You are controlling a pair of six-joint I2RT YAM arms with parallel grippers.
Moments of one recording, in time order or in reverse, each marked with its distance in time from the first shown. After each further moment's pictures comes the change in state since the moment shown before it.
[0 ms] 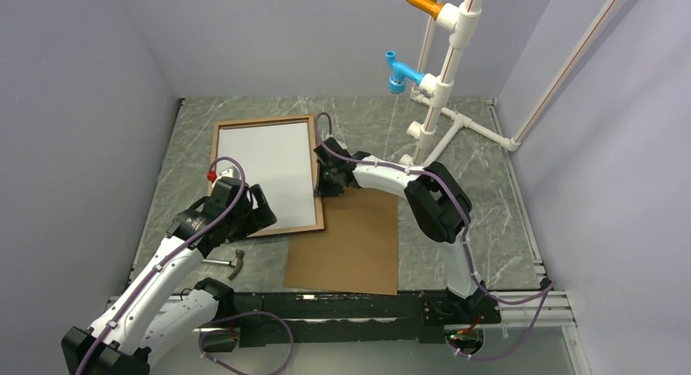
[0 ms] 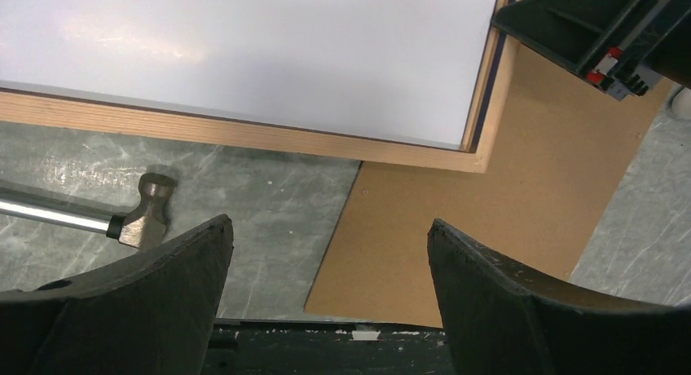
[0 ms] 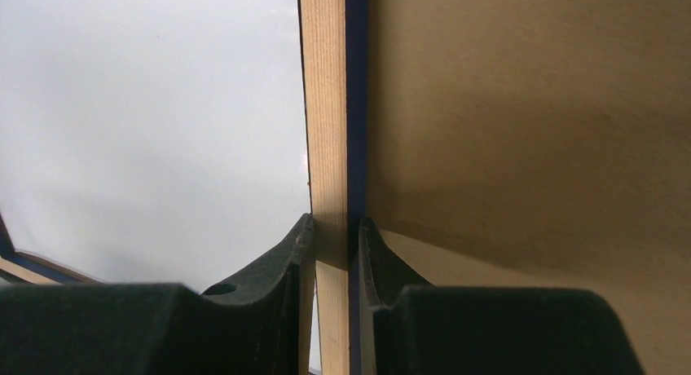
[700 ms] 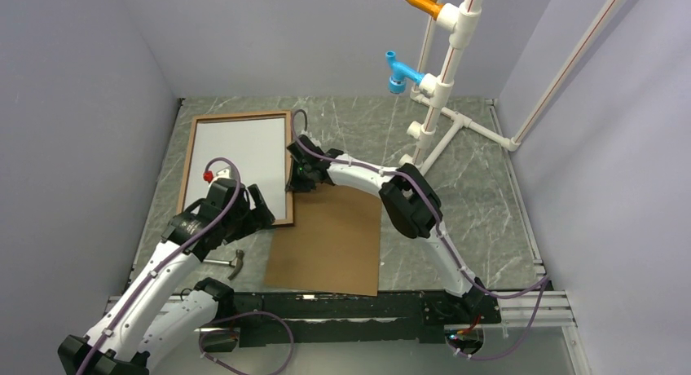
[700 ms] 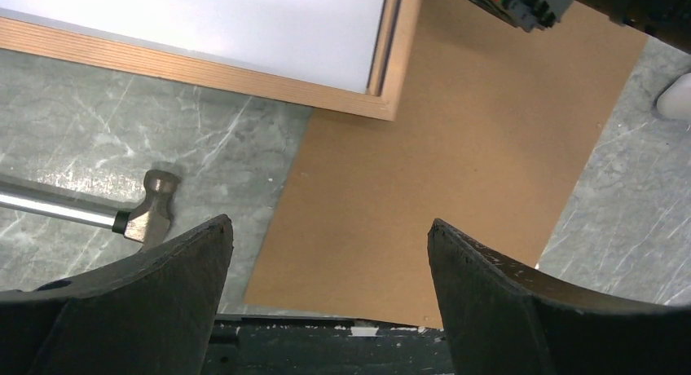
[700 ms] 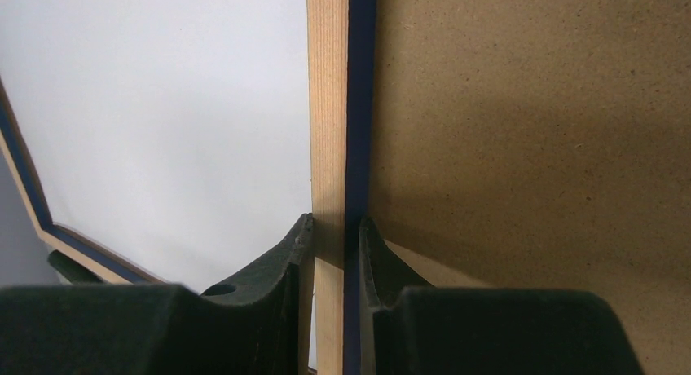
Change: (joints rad) left arm 0.000 -0.034 0.013 -0.024 -0.005 0.000; right arm 0.079 0.240 0.346 -0.027 -0.017 0.100
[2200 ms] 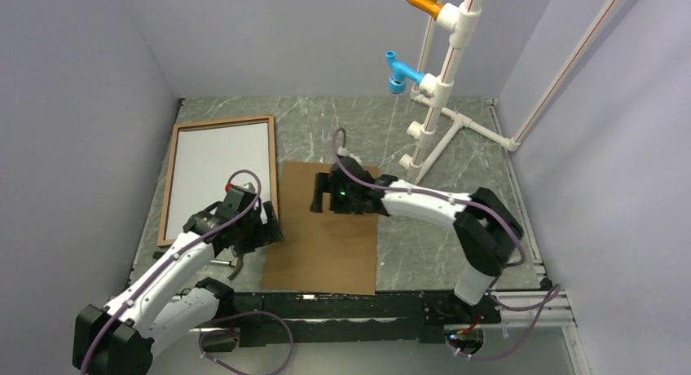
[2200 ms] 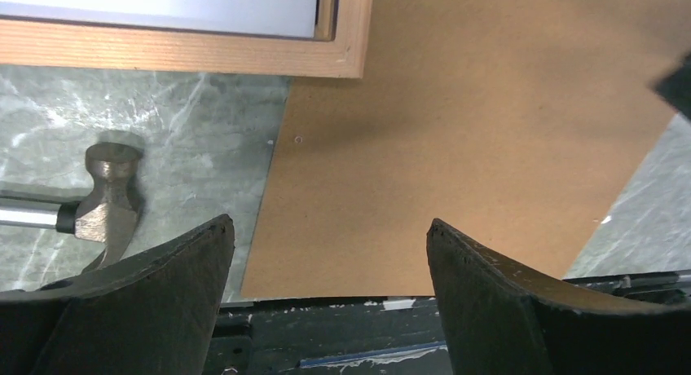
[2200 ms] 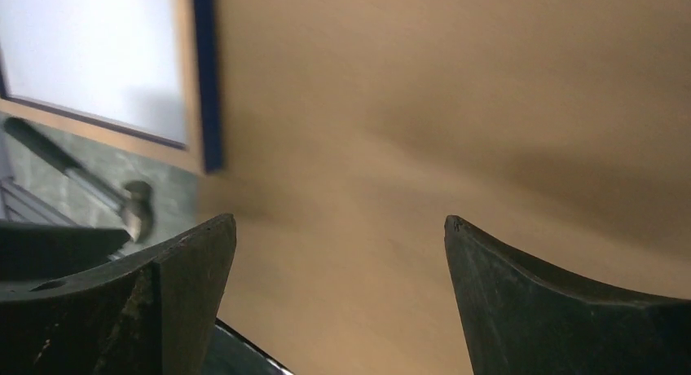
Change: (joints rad) left arm 0.000 0.099 -0.134 0.074 0.145 0.054; right arm 0.035 -0.571 -0.653 0.155 0.054 -0.076
